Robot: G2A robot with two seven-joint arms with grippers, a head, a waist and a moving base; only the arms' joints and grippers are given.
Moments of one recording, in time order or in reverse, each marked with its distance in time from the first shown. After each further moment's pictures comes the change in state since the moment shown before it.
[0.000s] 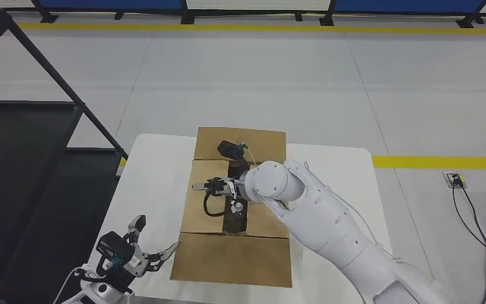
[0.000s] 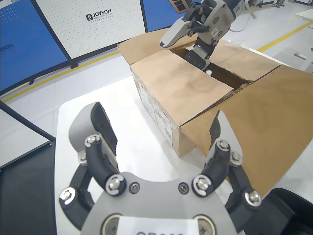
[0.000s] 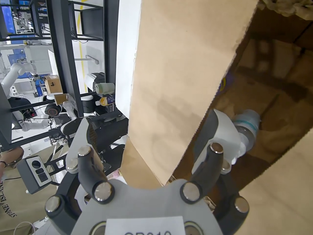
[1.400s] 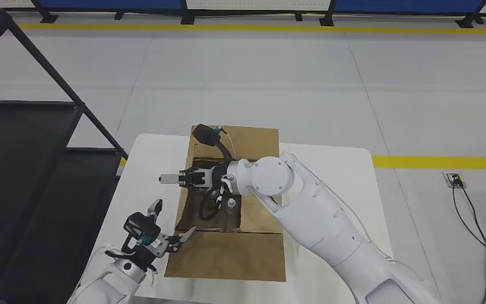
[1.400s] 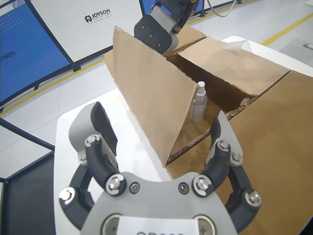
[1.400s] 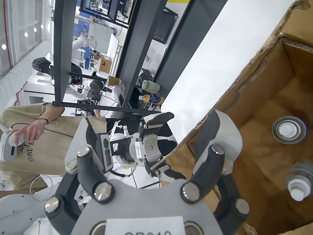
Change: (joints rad) left arm -0.171 -0.015 0.153 0.033 0.035 0.110 -0.119; right arm 0.009 -0.053 0.061 -0.014 0.112 -0.352 -0.016
